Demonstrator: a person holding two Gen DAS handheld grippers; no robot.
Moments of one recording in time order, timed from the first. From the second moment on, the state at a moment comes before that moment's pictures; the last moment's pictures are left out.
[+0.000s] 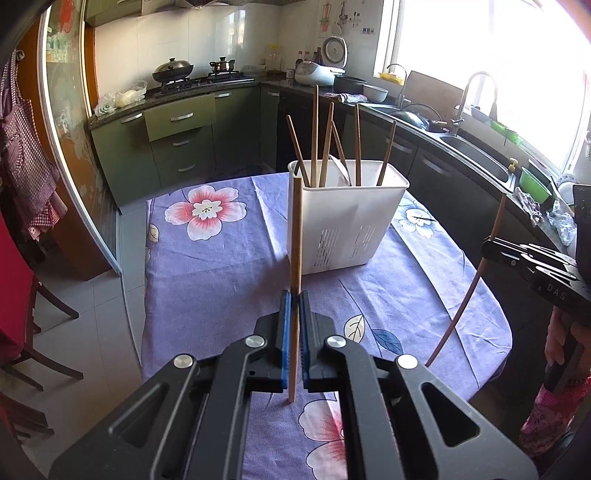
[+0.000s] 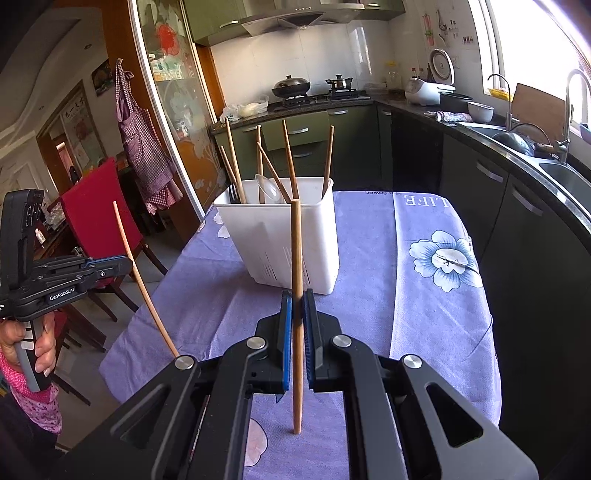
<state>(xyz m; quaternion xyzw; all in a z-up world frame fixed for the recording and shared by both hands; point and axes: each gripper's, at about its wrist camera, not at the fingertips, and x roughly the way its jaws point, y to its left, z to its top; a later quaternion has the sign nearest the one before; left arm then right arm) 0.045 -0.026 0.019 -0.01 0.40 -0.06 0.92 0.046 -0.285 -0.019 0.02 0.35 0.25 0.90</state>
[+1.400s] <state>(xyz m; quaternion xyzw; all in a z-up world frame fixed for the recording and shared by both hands) 0.130 -0.042 -0.002 0.04 0.41 -0.07 0.91 0.054 -0.275 0.031 0.00 0.31 0.26 0.91</state>
